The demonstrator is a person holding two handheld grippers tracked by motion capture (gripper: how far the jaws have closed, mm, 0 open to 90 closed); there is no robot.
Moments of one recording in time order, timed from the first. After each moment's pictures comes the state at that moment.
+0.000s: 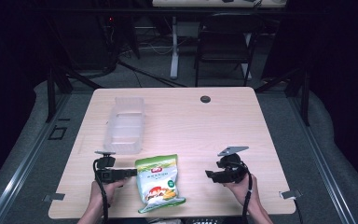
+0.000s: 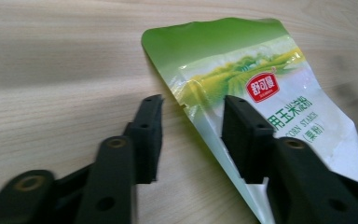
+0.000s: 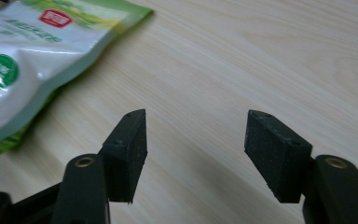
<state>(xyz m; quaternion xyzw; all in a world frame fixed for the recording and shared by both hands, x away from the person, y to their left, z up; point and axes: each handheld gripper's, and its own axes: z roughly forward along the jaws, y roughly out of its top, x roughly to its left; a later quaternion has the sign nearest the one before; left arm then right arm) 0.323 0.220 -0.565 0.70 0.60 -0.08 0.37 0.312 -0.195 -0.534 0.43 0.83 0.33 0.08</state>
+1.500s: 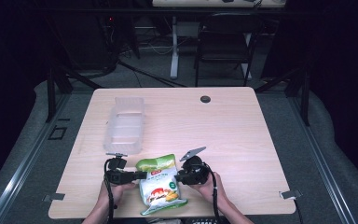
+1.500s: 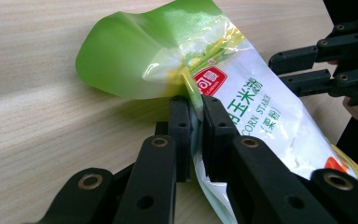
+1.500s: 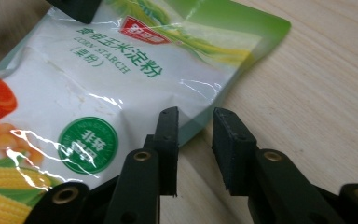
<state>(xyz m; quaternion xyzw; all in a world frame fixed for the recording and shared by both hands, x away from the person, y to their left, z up) 0.322 0.194 -0.568 0.74 0.53 -0.11 0.40 0.327 -0.097 -0.559 0.35 0.88 0.33 0.02</state>
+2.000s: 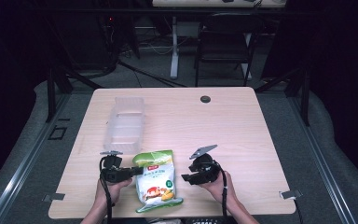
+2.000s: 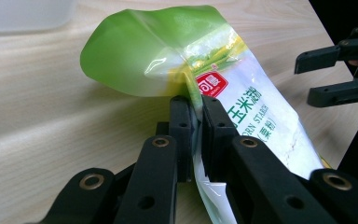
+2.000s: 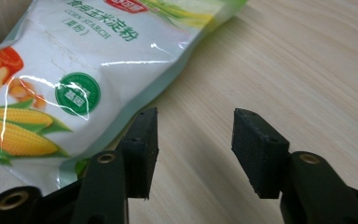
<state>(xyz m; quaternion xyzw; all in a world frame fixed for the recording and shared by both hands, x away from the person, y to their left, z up) 0.321 0.203 -0.556 0.74 0.52 -0.06 0.43 0.323 -0.127 -0.540 0.36 0.87 0.33 0.03</state>
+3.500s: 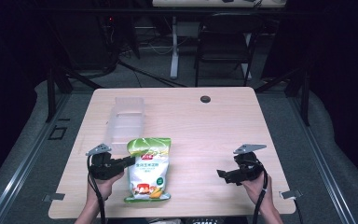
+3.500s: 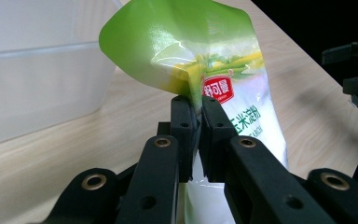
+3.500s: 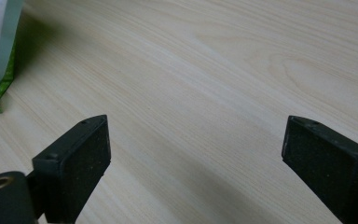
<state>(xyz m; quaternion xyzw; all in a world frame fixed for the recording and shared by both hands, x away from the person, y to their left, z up) 0.313 0.222 -0.524 0.74 0.46 0.04 0.49 0.312 -0.240 -0.524 0.44 0.82 0.35 0.11</state>
